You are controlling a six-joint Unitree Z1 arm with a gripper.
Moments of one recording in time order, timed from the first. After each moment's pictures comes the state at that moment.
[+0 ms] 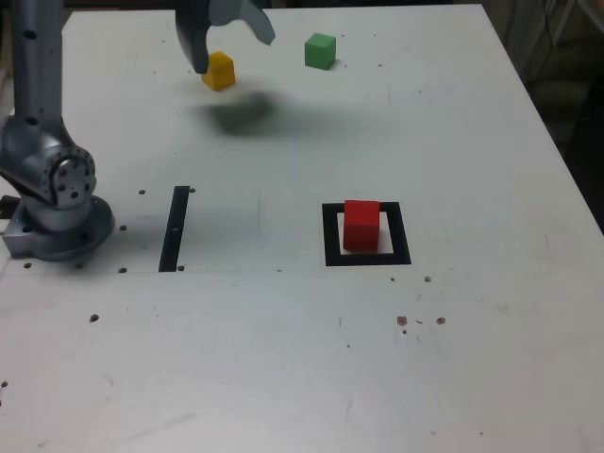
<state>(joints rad) 0.92 1.93 -1.50 1.29 0.16 0.47</state>
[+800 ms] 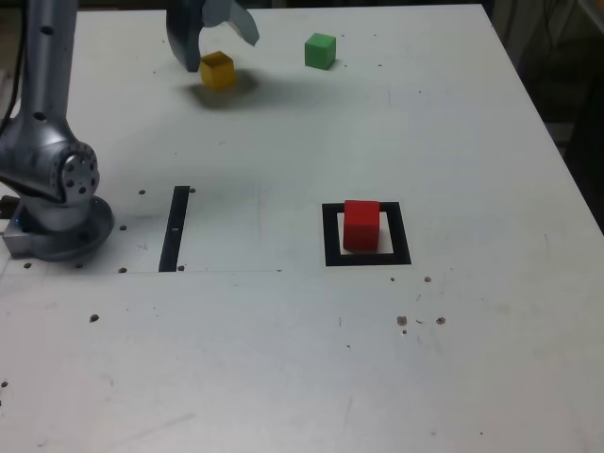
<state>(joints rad) 1.07 2.10 -1.63 1.30 0.19 0.51</state>
